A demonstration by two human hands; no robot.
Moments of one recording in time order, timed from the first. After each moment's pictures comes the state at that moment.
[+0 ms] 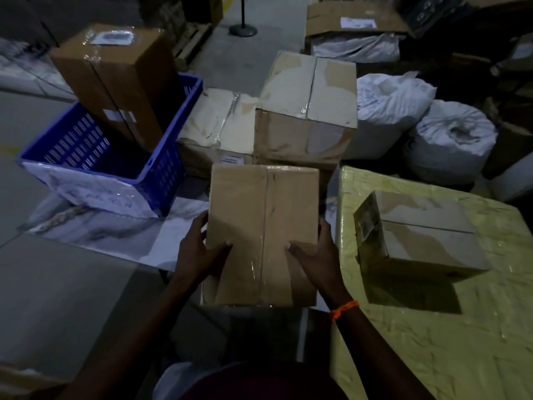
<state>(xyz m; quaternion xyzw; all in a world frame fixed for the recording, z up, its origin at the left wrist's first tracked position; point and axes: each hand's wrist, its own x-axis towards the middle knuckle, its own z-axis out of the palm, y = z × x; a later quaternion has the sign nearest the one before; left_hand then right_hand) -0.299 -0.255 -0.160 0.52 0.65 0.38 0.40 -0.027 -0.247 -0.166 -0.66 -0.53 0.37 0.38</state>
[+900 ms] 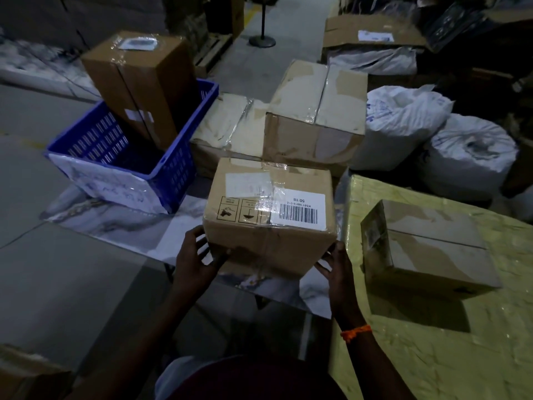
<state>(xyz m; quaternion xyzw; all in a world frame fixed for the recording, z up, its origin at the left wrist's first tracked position) -0.290 -0.296 -0.171 0.48 0.63 0.48 0.38 -0.001 -0.276 -0.167 -0.59 -0.40 0.50 0.49</state>
